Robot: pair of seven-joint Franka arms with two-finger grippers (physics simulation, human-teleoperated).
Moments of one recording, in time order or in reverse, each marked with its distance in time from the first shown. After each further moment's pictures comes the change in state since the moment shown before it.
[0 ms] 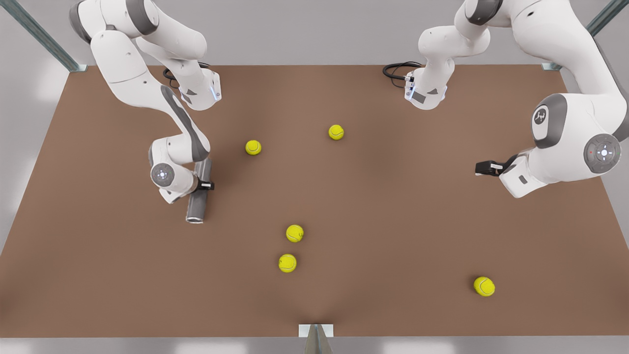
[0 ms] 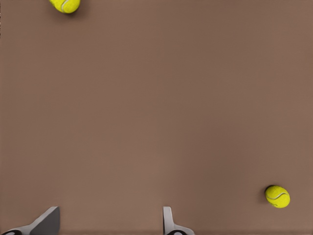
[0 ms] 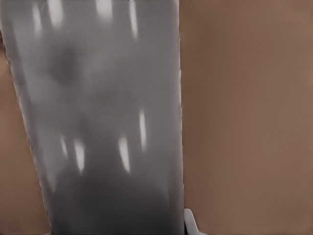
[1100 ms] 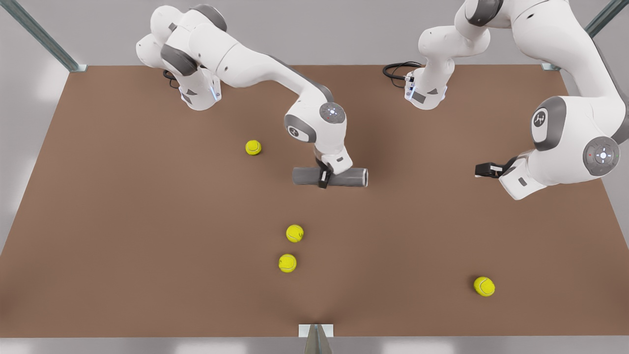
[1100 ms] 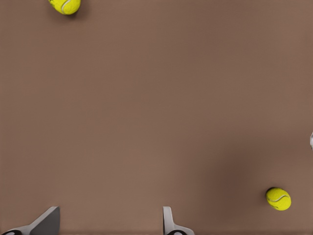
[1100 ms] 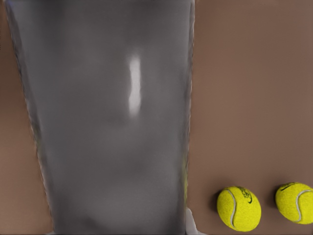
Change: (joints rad) left arm 0.002 0.009 0.000 0.000 0.000 0.010 0.000; right arm 0.810 0.353 0.022 0.938 -0.290 -0.272 -0.606
